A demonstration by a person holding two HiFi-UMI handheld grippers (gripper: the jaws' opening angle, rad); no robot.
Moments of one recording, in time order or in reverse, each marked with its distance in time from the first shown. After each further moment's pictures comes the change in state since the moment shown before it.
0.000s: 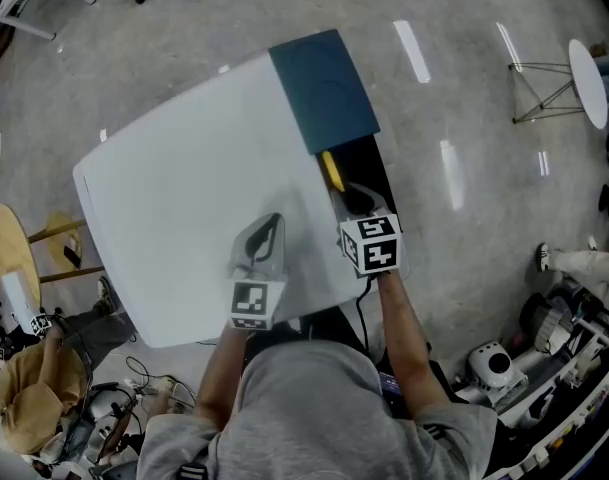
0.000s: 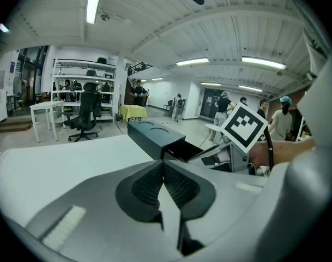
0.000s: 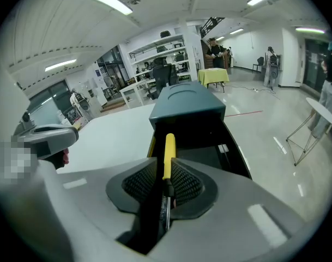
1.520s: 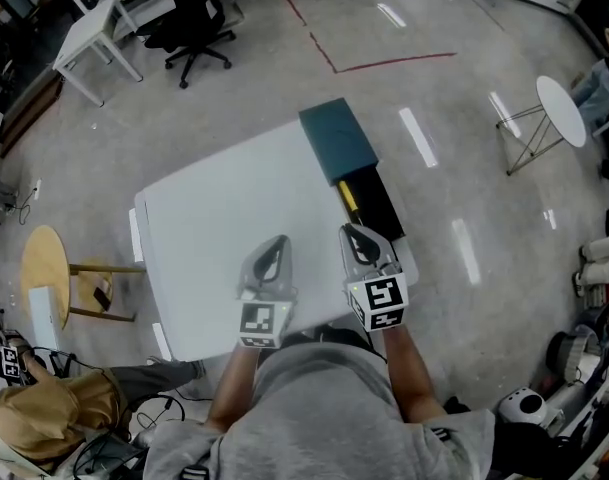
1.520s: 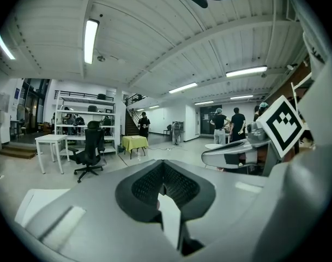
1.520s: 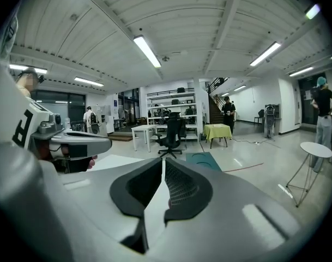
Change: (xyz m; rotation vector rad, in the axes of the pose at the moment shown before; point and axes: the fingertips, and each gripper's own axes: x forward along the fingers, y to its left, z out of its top) left arm -0.156 -0.022 0.095 0.136 -0.293 0.043; right arm -0.194 0.140 0.056 -0.203 -0.533 -0.020
